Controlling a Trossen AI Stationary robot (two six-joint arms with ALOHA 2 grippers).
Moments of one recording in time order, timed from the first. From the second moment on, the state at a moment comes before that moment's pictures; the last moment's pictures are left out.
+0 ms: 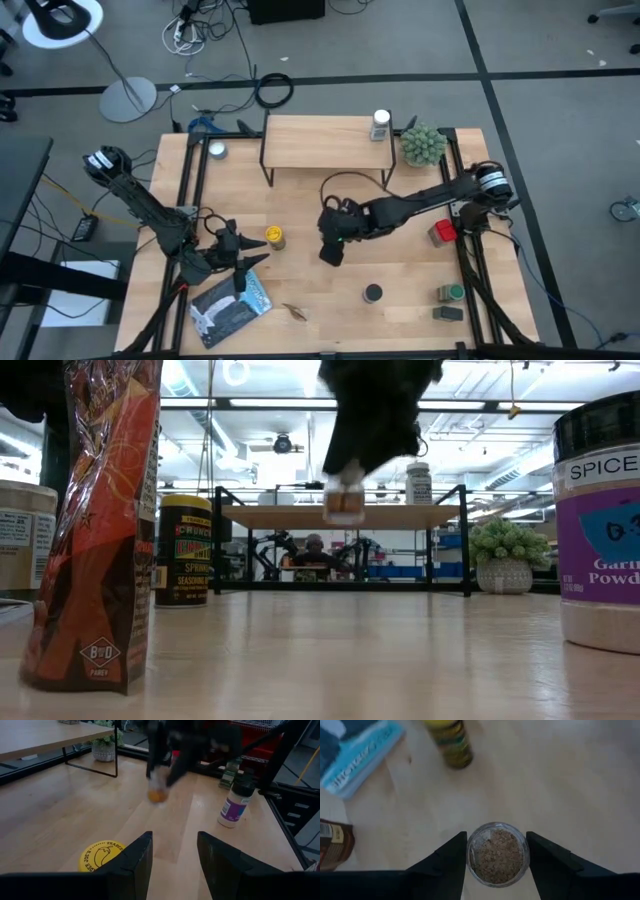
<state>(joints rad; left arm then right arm) -0.81 1.09 0.41 0.26 -0.99 -0.58 0.22 1.78 1.44 -0.64 0.30 0.57</state>
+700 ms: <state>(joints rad) -0.81 1.09 0.41 0.26 -0.99 -0.58 -0.12 1.44 1.44 -0.87 0.38 0.68</state>
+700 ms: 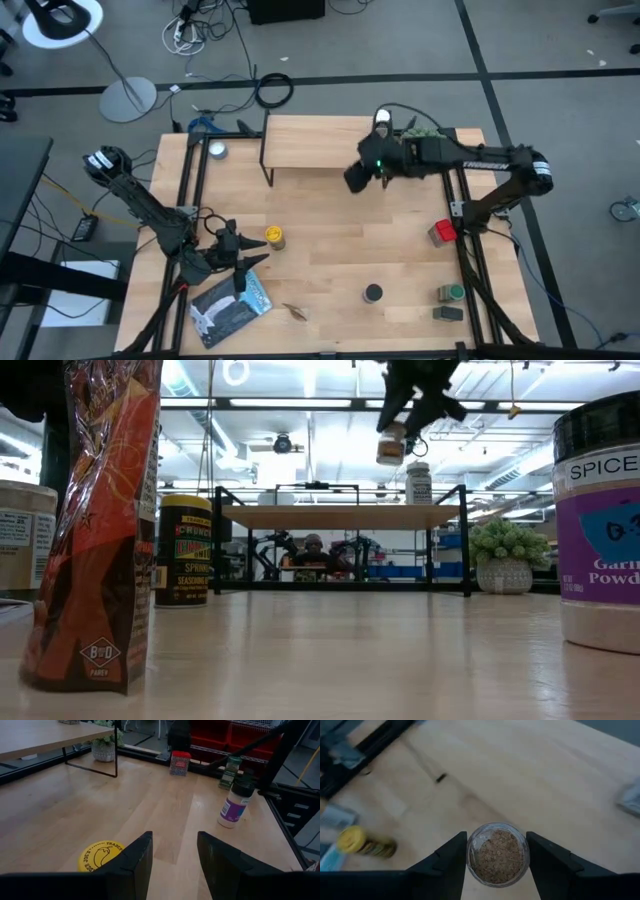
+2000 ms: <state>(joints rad) -0.81 1.09 0.41 0.25 -0.97 -0.58 -0.53 1.39 1.31 -0.87 0.12 0.53</state>
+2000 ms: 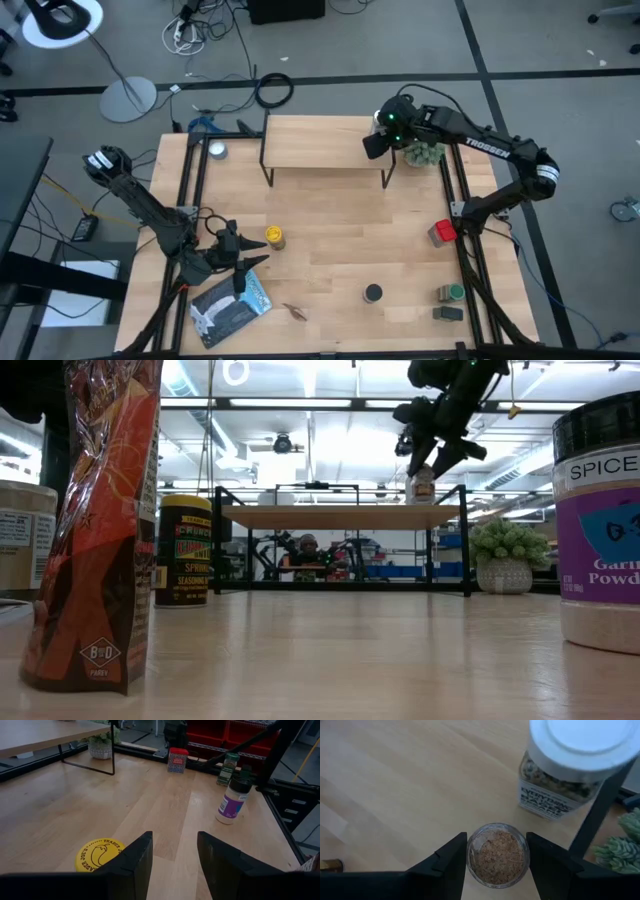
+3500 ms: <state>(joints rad) -0.81 1.09 0.41 0.25 -0.97 -0.58 -0.53 1.38 1.25 -0.81 0.13 0.54</state>
